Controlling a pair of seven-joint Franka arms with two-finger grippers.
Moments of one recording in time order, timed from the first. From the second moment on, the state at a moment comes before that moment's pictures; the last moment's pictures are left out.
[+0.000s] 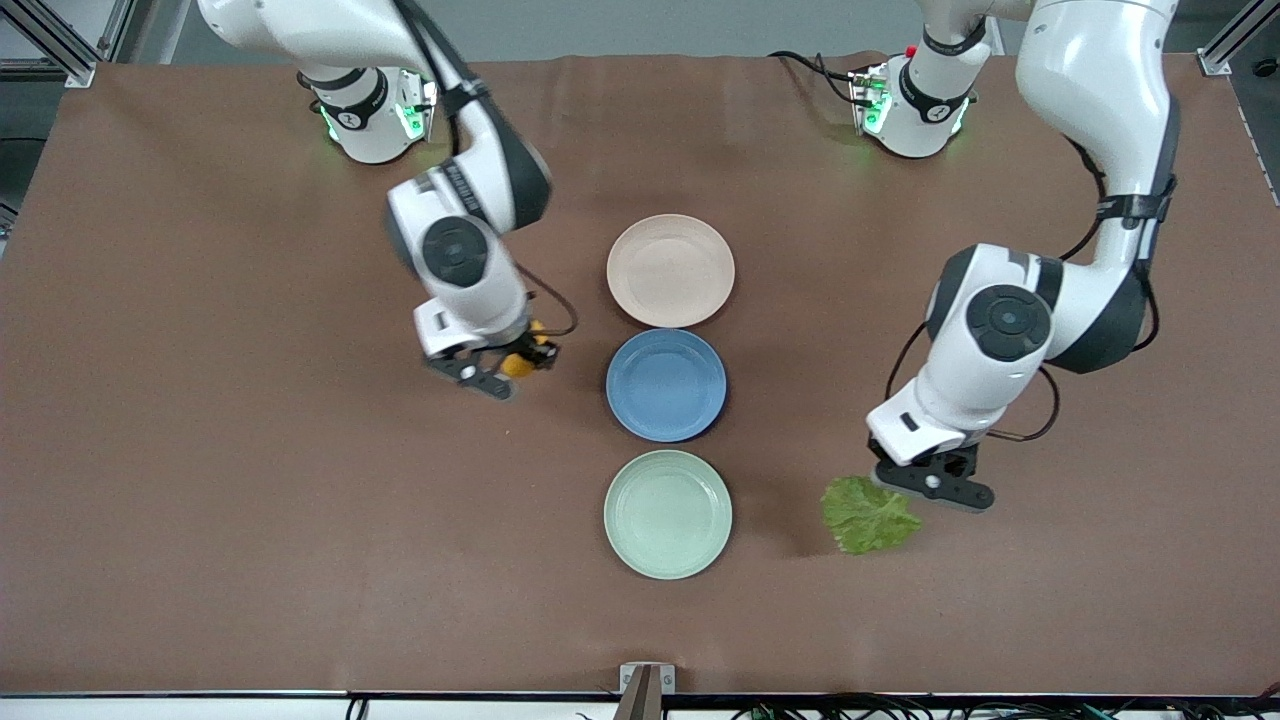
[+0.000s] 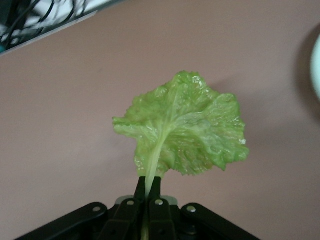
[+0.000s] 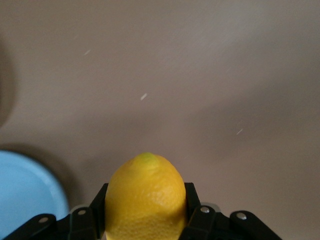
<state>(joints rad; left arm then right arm) -0.17 0.45 -0.08 -1.70 0.22 2.32 -0.05 0.59 0.38 -0.13 -1.82 0.08 2.12 0.78</state>
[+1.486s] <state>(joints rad) 0.11 0.16 -0.08 -2.45 0.22 2.68 -0.02 0.16 0.51 -0.10 -1.99 0.08 2.49 0.06</state>
